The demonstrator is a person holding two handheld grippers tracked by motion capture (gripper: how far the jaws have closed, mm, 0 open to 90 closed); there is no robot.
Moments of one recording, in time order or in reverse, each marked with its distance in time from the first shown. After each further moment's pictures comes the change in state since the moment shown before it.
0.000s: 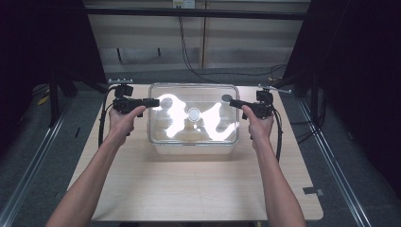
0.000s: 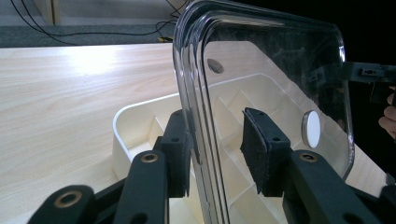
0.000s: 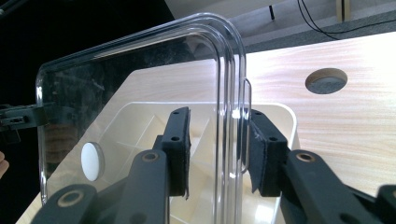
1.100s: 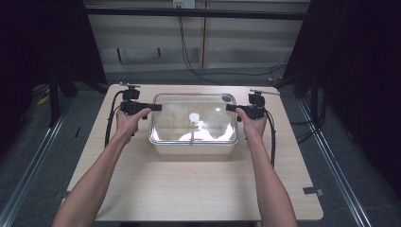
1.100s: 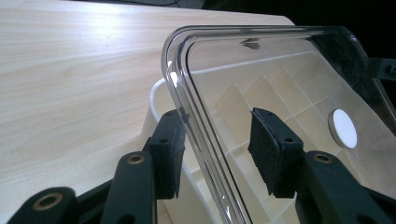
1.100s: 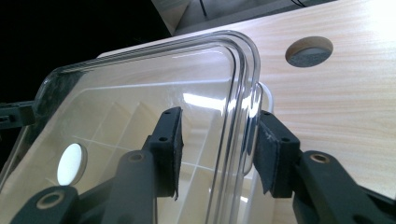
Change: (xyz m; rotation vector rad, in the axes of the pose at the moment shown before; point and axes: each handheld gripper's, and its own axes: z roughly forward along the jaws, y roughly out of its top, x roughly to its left) left arm 0.031 -0.013 0.039 0.095 0.068 -0.062; right arm -0.023 -0.014 0.040 0.079 -0.088 0.029
